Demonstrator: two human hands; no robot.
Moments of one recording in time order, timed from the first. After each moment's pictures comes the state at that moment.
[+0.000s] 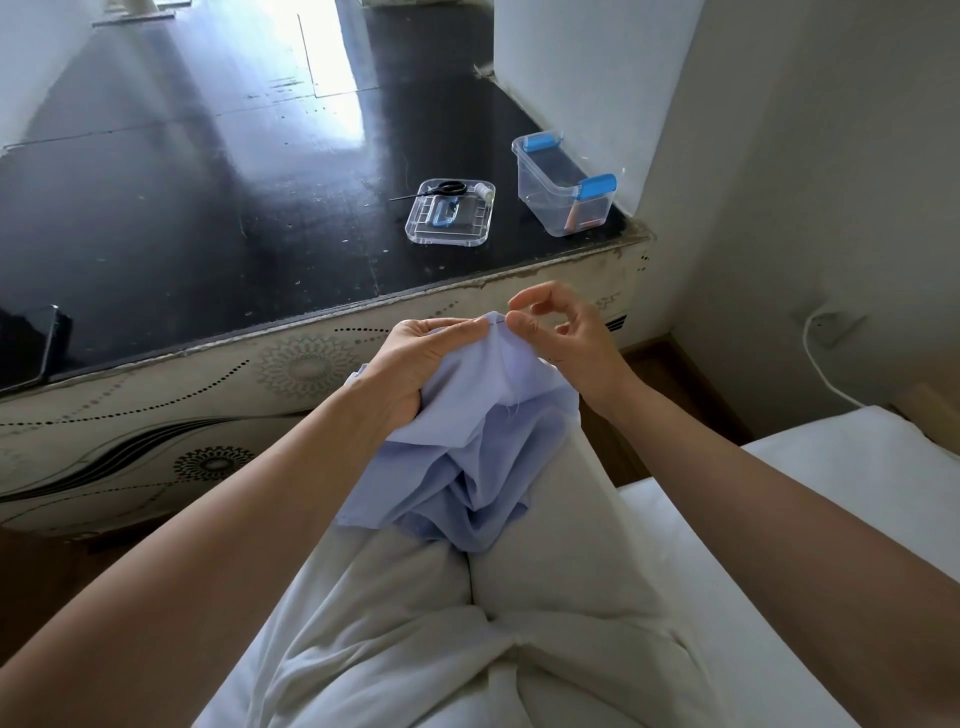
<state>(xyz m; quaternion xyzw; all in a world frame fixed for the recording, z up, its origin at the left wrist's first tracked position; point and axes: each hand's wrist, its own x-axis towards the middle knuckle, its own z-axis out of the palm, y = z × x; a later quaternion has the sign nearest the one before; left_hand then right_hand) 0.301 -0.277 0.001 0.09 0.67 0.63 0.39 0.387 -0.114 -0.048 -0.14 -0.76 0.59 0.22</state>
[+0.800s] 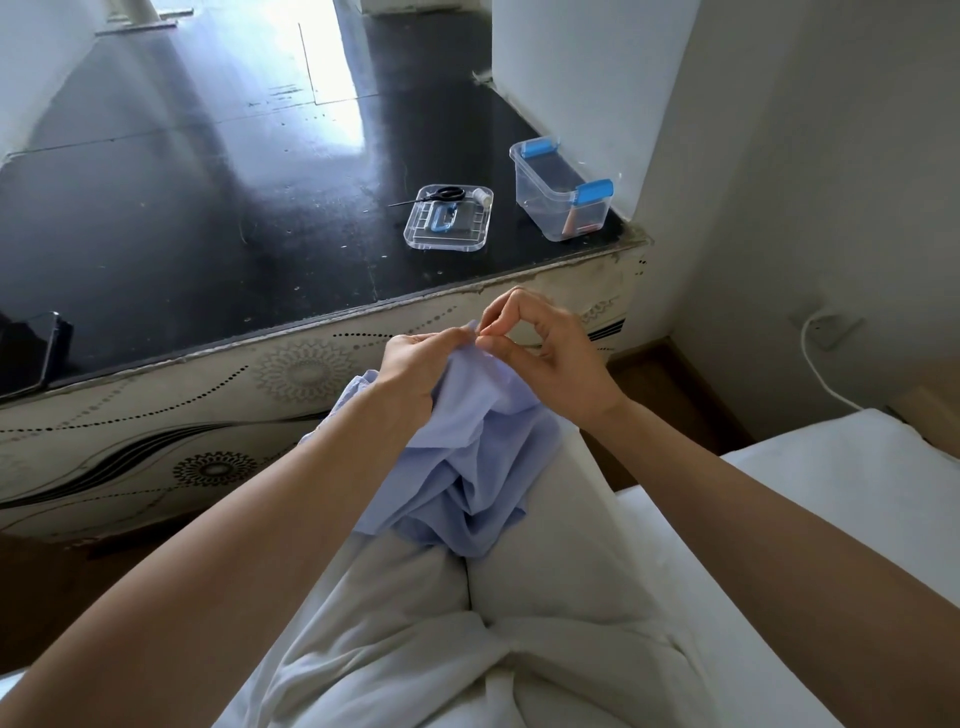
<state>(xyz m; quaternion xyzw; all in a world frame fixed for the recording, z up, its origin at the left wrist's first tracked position) 0.302 -0.261 -0.006 -0.02 0.73 0.60 0.32 0.388 -0.134 -0.033 0.04 -0.83 0.48 0.28</state>
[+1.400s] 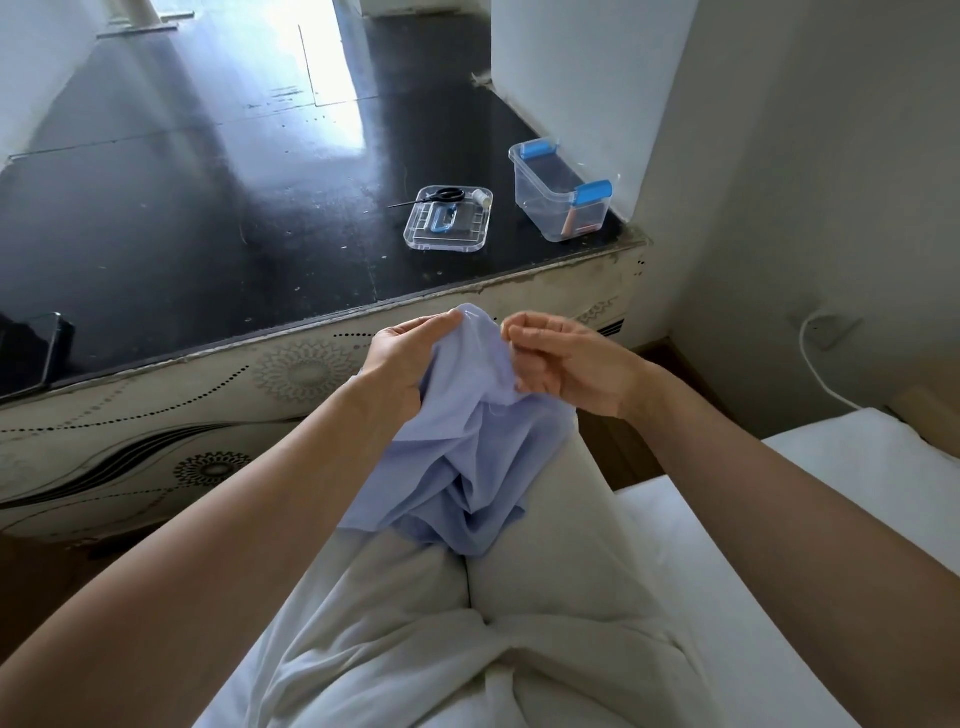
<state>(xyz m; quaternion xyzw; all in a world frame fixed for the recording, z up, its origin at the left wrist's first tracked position) 0.292 -0.266 -0.005 -0.04 0.68 0.65 0.32 0.403 -0.107 -0.024 -0.08 -0.57 0.81 -0.08</state>
